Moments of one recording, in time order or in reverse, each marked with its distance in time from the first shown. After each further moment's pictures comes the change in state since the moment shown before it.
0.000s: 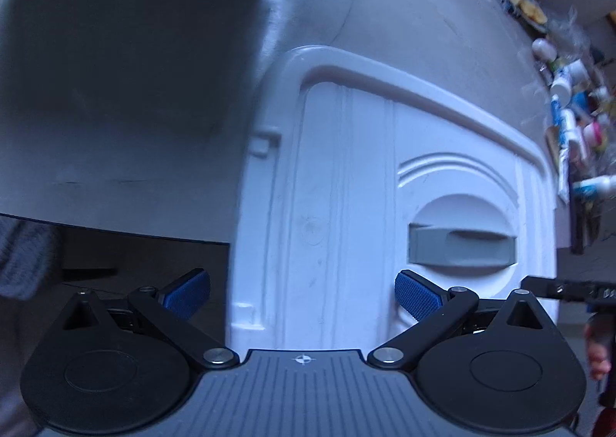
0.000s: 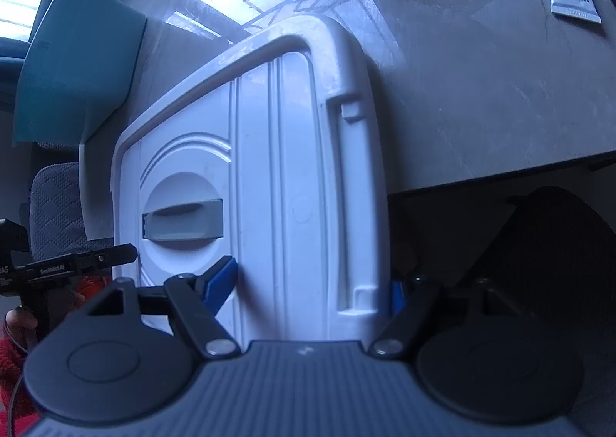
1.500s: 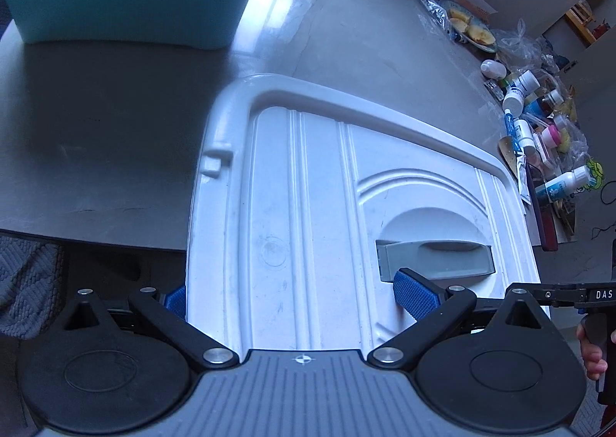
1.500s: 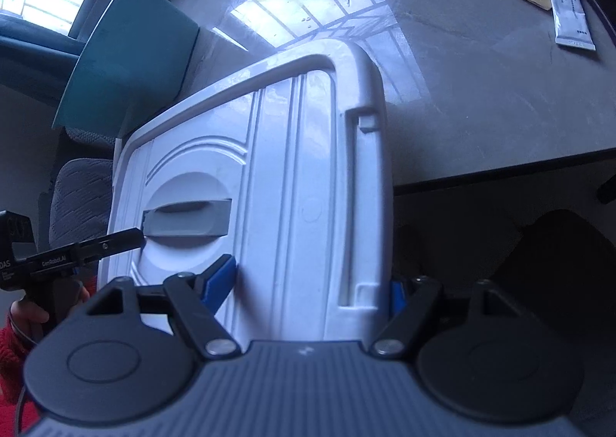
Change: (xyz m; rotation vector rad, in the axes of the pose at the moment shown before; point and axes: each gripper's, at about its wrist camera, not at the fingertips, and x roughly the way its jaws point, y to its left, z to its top) left arm -0.069 -0.020 -0.052 0.112 -0.183 -0.007; right arm -0.045 0.001 -0.037 -0.100 -0.102 0.061
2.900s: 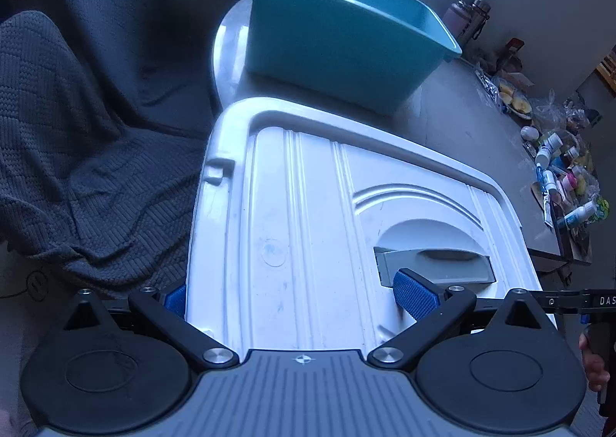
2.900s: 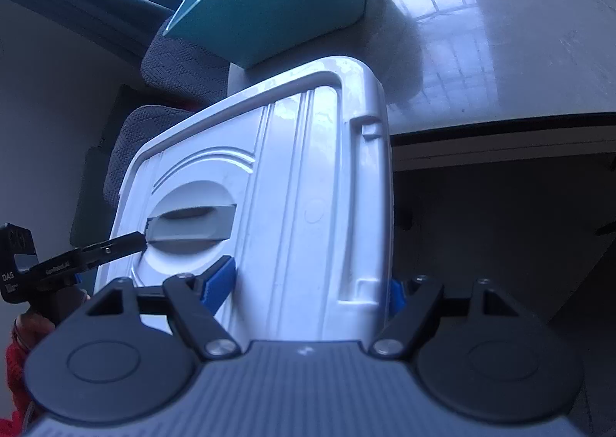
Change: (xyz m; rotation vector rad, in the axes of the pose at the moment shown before) left arm -0.227 0.174 -0.095 -0.076 -0.168 0.136; right arm 0.052 0.191 -0.079 -0.117 -0.008 0.110
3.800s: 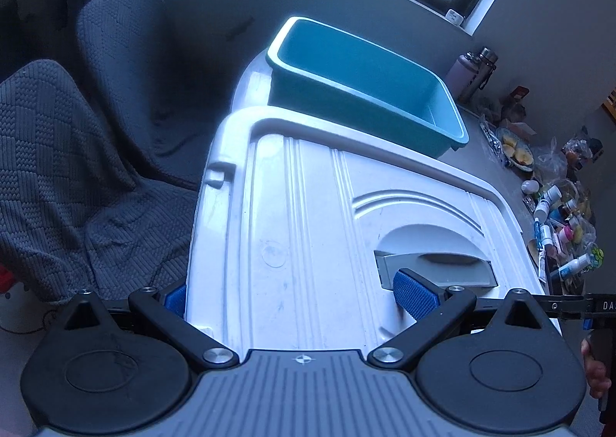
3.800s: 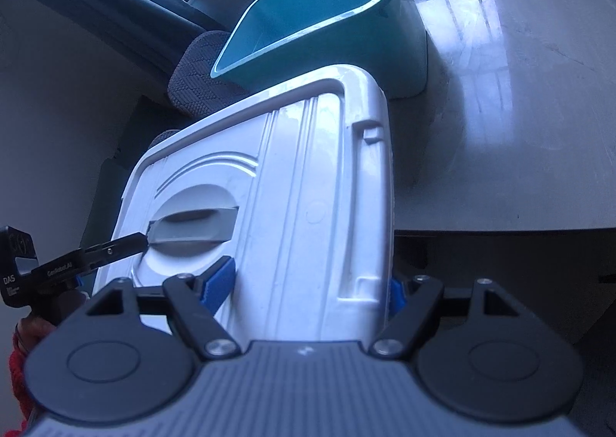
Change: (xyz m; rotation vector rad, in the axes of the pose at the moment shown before) left arm -0.043 0.007 0.089 -0.021 -0.087 0.021; right arm -0.036 0.056 0.047 -0.071 -0.044 0.012
